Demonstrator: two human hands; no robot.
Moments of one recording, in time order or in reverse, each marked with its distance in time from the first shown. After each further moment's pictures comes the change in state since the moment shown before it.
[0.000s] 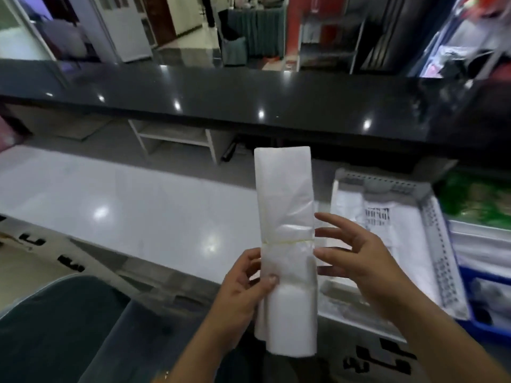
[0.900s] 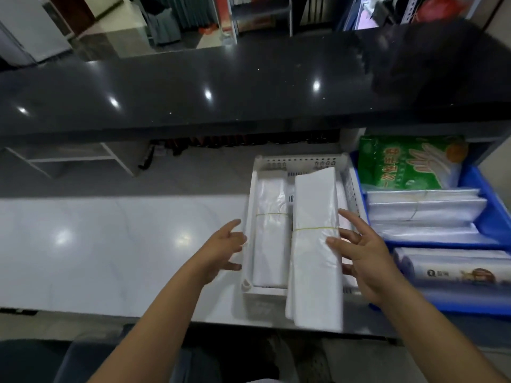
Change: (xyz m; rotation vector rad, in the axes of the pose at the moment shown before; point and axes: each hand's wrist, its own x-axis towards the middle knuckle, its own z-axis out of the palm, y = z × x) left_hand 0.185 -0.034 0.107 0.434 -0.058 -0.534; right_hand -0.001 0.077 -0.191 0.305 0.454 0.239
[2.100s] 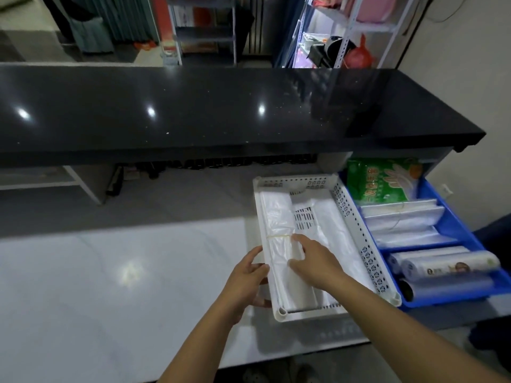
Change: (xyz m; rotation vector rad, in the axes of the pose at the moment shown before) left_hand 0.037 -0.038 -0.017 -0.166 -0.315 0.092; right_hand 0.049 0.034 0.121 -1.178 0.190 0.039
